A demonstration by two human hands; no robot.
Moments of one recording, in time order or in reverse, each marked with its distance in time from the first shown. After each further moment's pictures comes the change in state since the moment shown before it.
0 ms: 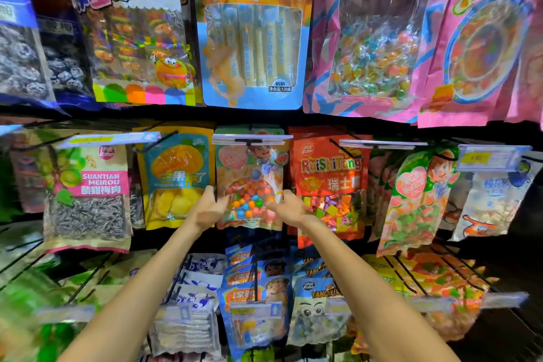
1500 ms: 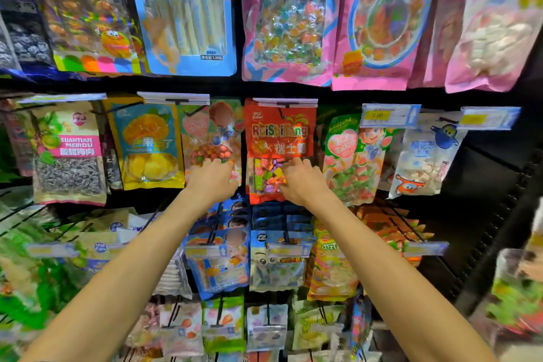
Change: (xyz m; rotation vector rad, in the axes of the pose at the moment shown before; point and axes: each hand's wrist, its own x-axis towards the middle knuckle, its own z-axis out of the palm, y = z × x) left_hand -0.101 0.102 0.080 1.097 0.018 0.232; right_hand -0.124 0.071 -0.099 -0.812 0.207 -0.261
